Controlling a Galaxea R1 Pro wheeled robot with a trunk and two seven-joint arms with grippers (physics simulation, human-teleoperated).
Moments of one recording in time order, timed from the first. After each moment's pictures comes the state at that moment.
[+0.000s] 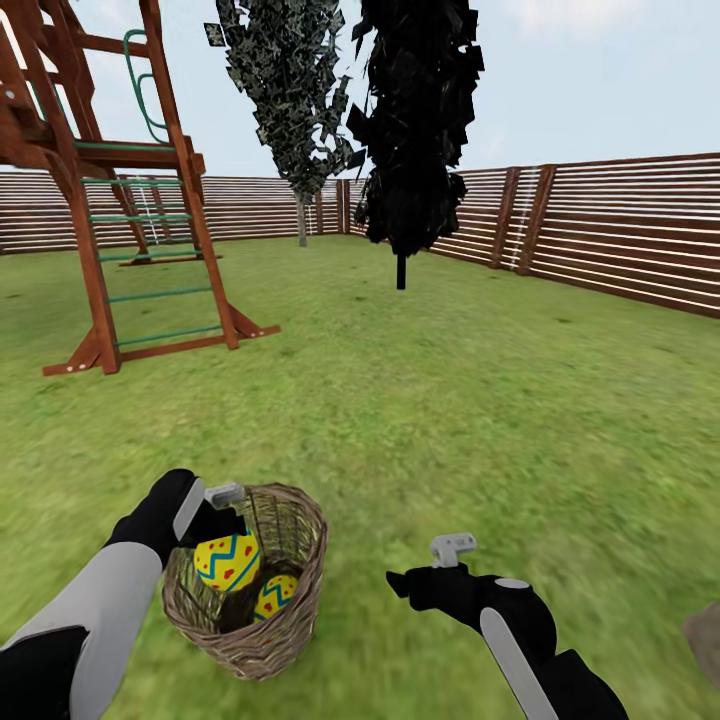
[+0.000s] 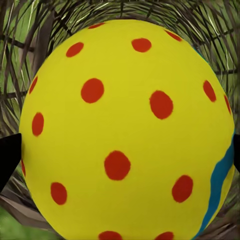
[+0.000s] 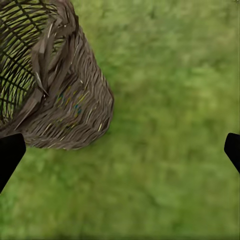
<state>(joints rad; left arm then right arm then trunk) -0.88 0.08 0.17 -0.57 0.08 1.04 0.05 -0.23 -0.05 0.32 -1.57 -0.45 0.87 -0.10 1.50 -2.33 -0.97</state>
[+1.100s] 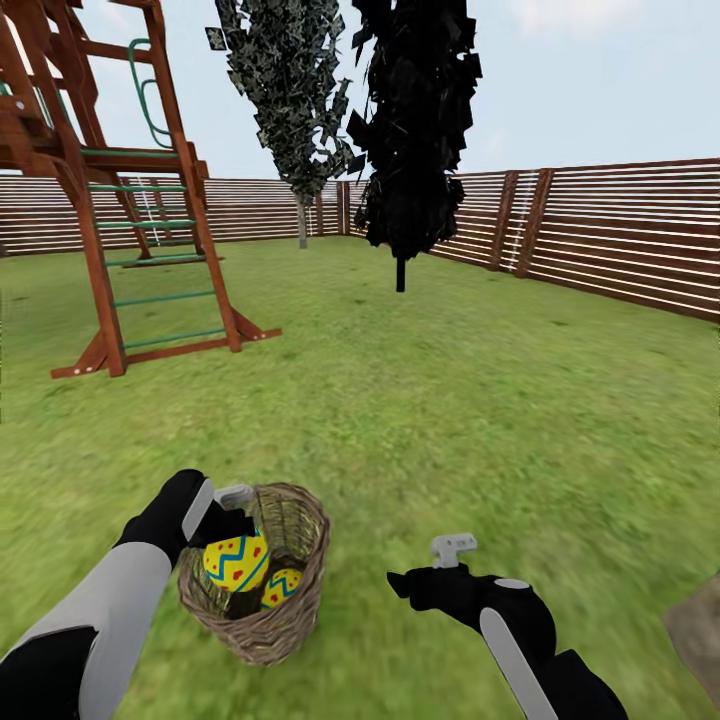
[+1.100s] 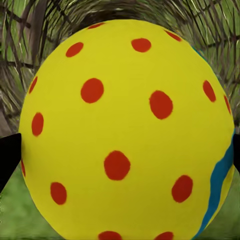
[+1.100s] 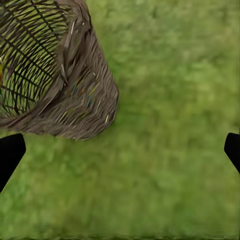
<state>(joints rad) -0.88 0.05 0.17 -0.57 0.07 1.04 0.05 -0.23 -0.05 0.32 -1.57 -0.45 0.87 -0.11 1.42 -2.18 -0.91</state>
